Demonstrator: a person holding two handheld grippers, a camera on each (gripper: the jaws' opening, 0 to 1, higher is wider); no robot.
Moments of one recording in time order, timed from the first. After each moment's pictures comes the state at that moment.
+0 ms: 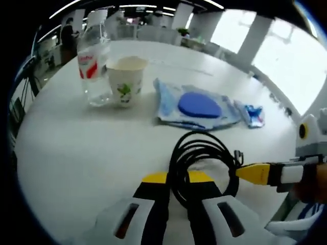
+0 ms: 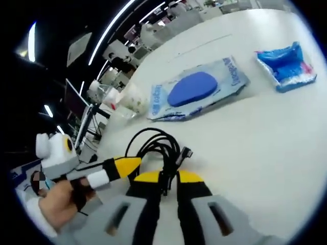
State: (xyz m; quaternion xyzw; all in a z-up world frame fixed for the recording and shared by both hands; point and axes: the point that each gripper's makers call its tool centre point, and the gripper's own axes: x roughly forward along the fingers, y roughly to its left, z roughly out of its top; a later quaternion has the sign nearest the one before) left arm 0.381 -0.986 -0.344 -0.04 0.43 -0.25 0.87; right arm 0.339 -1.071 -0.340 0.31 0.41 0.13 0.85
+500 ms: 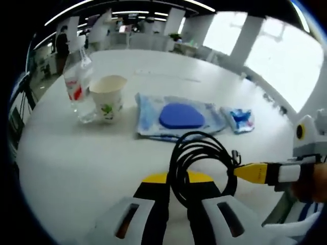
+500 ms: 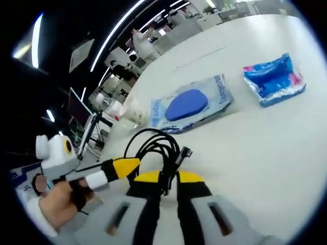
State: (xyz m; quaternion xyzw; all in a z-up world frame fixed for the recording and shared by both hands) left arm 0.378 -1.018 -0.322 -0.03 0.40 -0.27 0.87; right arm 0.330 -1.101 -0.321 0.32 0.38 0.12 0.86
